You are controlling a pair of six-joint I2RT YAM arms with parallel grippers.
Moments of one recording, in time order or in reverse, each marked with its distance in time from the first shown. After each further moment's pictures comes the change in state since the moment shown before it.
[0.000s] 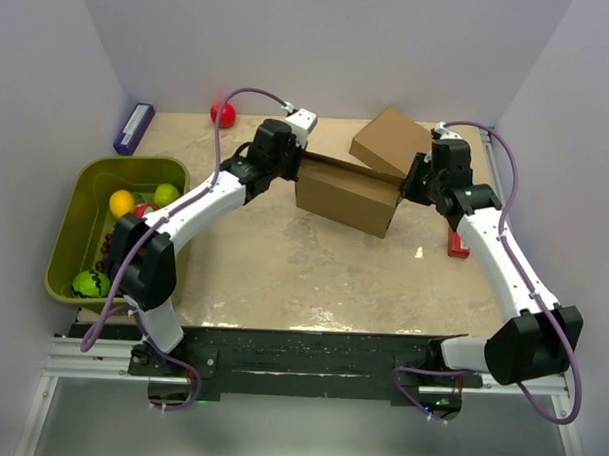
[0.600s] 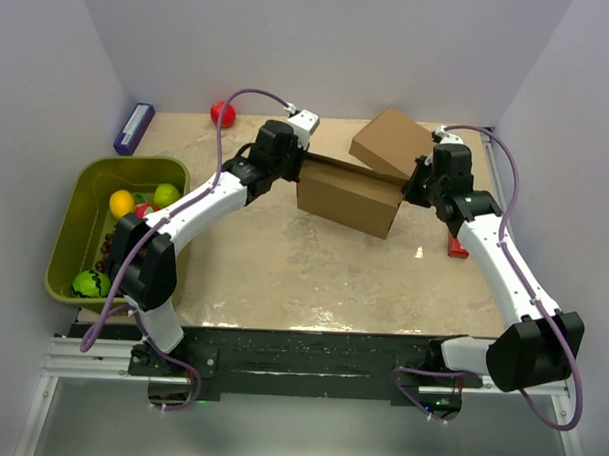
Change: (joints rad) left arm -0.011 0.000 0.000 0.000 -0.001 0.001; right arm 0.000 -0.036 -0.061 0.060 -0.004 -0.010
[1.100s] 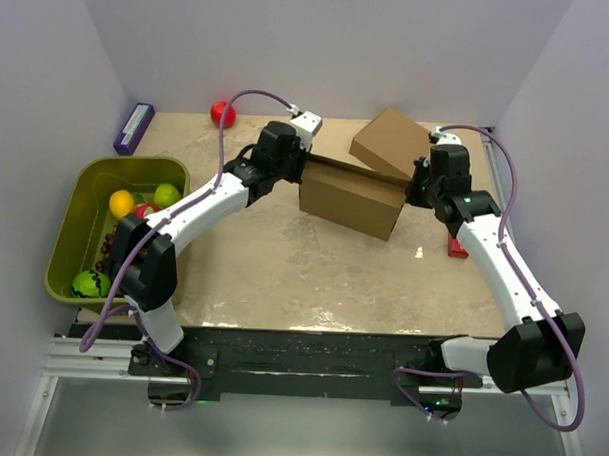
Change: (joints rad) left arm -0.008 0.000 0.000 0.000 0.000 0.000; right arm 0.012 -0.004 0.006 -0.032 0.069 -0.072
